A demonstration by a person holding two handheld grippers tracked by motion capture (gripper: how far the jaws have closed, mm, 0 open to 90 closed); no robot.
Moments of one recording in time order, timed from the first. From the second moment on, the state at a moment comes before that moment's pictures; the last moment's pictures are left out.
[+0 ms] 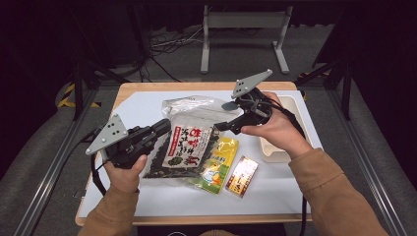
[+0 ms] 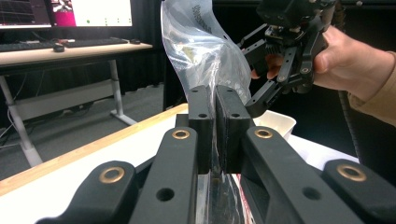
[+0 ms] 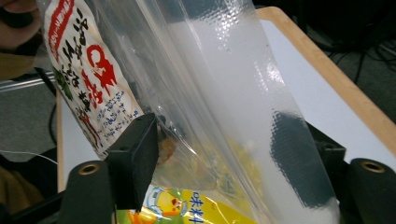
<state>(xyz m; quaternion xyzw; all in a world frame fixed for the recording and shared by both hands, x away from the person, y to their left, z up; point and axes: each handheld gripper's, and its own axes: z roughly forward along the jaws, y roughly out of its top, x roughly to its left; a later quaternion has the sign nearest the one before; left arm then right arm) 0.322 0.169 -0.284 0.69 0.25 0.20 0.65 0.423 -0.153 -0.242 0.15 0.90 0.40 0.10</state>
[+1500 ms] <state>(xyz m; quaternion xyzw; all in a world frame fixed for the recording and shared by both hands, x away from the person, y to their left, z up) 0.337 0.190 -0.292 0.68 0.31 0.23 0.62 0.409 -0.162 -0.211 0.11 0.93 0.33 0.13</state>
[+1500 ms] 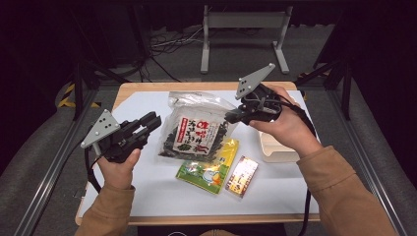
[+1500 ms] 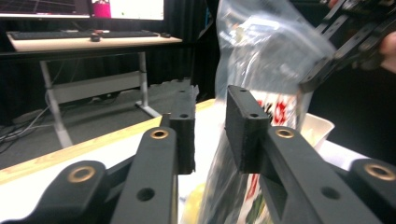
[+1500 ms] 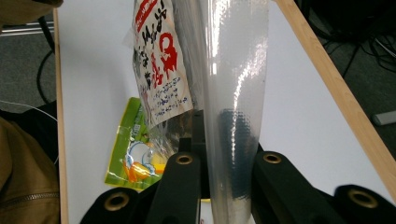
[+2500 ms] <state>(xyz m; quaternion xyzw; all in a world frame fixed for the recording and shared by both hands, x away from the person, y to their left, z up) 0.370 0.217 -0.324 0.71 0.38 0.25 0.53 0.421 -0.210 -0.160 0.19 0.93 0.25 0.22</state>
